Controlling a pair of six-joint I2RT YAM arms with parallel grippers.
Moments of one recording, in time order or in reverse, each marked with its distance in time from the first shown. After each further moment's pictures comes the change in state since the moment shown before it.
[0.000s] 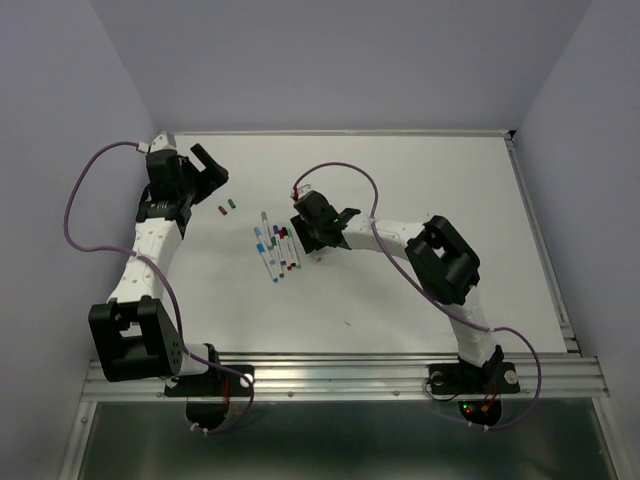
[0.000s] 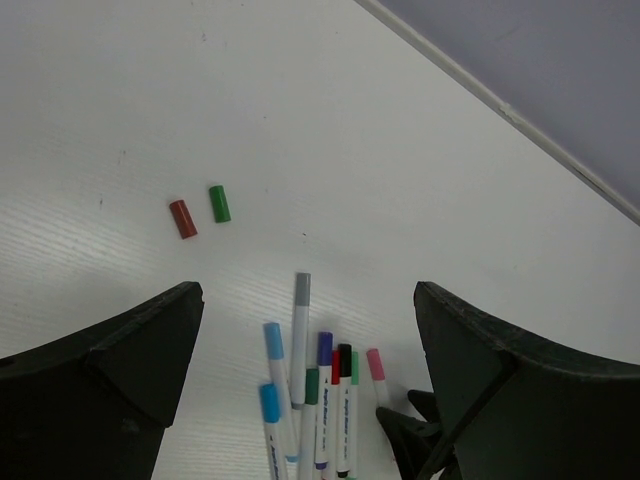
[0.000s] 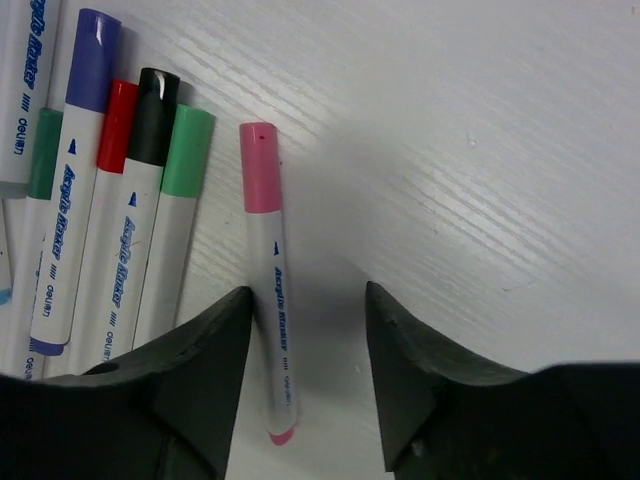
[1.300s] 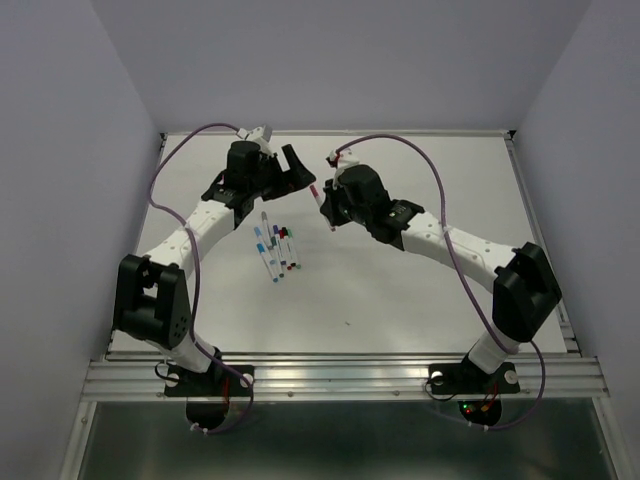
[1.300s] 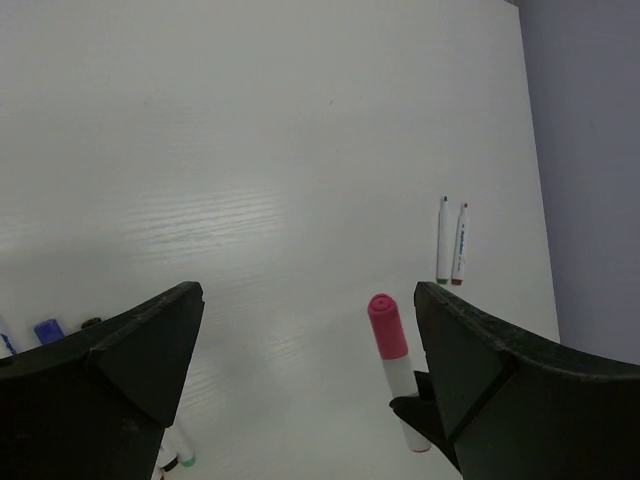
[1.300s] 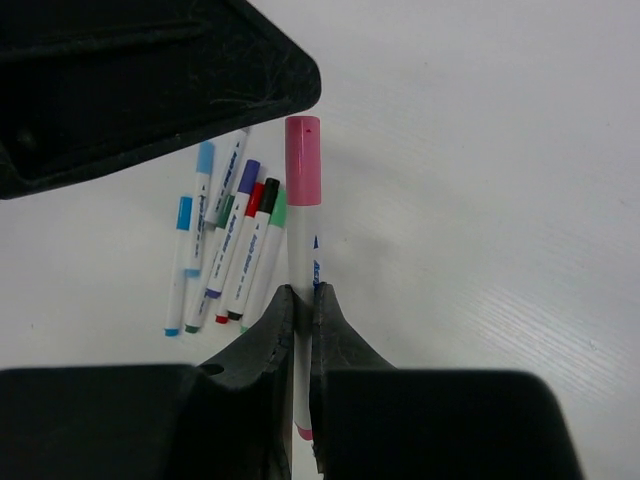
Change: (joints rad) left arm -0.395 0.209 0.097 0.109 0.156 -0.058; right arm -0.063 -0.505 -0.256 0.159 -0.082 0.045
